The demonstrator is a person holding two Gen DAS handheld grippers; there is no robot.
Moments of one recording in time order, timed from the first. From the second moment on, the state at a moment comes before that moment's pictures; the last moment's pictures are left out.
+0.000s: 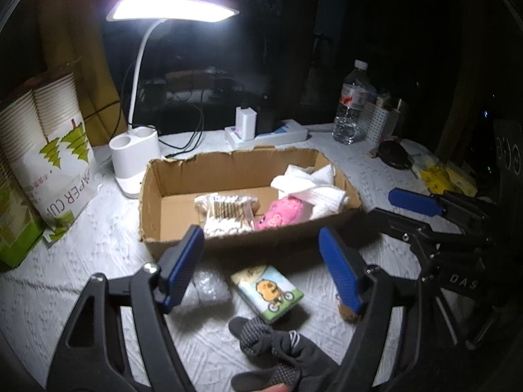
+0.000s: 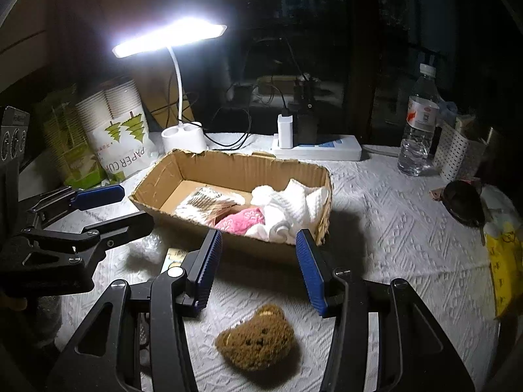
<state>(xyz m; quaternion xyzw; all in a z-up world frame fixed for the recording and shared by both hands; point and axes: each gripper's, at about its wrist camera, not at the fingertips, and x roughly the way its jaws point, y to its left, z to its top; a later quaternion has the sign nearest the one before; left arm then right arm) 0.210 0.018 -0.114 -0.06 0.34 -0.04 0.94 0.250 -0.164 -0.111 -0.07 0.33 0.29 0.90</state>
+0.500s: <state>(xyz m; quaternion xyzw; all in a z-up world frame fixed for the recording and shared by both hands) 0.180 0.015 -0.137 -0.05 0.37 -0.03 0.93 0.221 -0.182 -0.138 -0.05 0.35 0.28 0.89</state>
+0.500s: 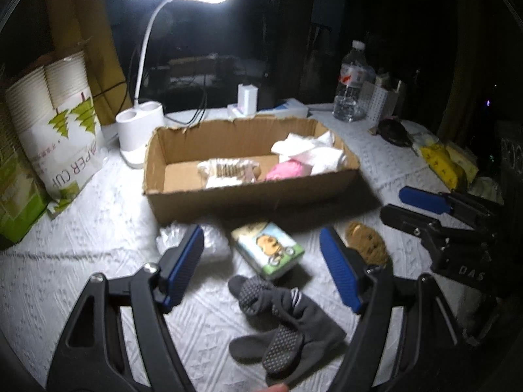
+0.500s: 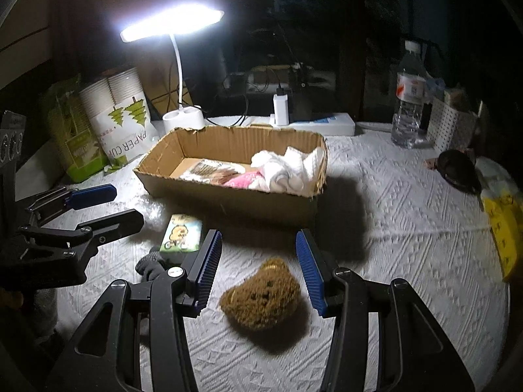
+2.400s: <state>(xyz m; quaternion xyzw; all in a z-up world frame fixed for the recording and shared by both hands) 0.210 -0.027 -0.176 -0.03 0.41 -0.06 0.91 0.238 -0.205 -0.172 -0.02 0.38 0.31 0.87</state>
